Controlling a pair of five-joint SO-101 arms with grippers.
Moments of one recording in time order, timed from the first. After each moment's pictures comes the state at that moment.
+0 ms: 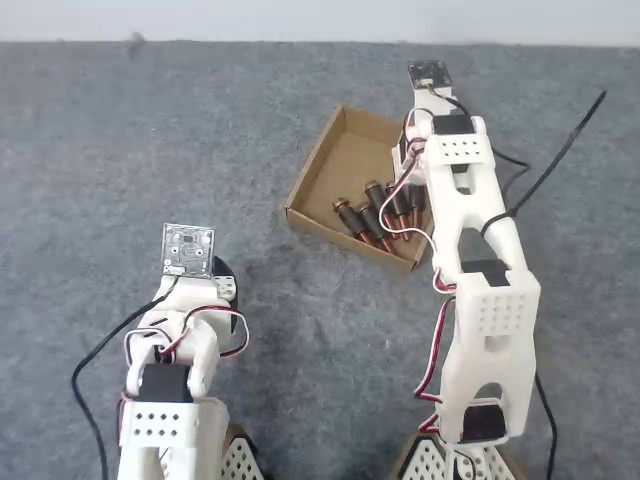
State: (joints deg) left arm -4.9 -85.1 92.1 46.1 0.7; right arm -9.0 39.0 -28.2 68.0 1.5
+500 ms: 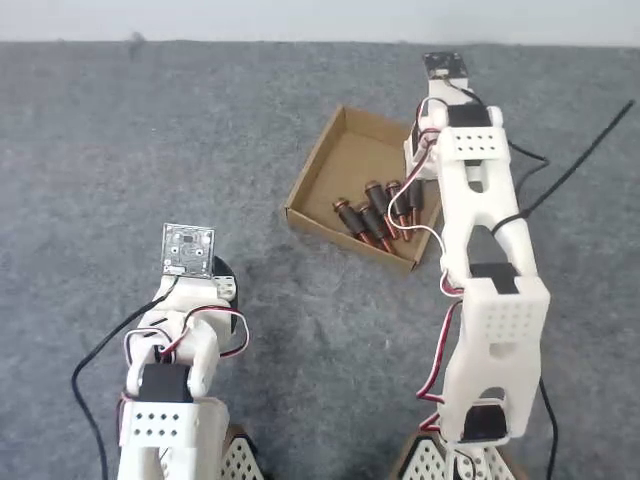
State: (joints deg) left arm -4.9 -85.1 92.1 46.1 0.7; right arm -7.4 33.5 -30.2 77.0 0.0
